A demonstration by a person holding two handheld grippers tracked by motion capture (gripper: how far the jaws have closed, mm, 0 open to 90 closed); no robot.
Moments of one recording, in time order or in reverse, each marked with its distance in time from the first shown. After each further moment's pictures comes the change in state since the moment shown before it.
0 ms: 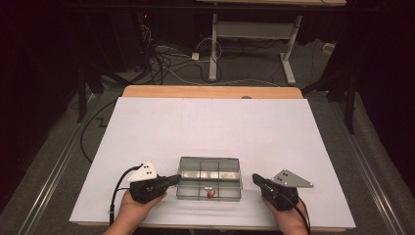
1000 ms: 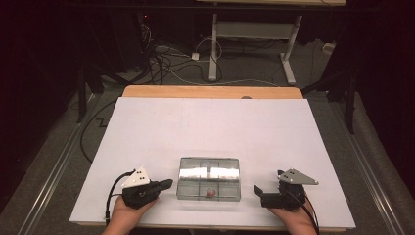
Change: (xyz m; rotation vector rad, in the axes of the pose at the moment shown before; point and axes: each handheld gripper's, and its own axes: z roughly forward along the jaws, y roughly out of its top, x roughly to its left) left arm 0.021 -0.009 -0.017 -0.007 0.081 0.014; right arm -0.019 -0.010 -0.002 0.090 -0.083 0.056
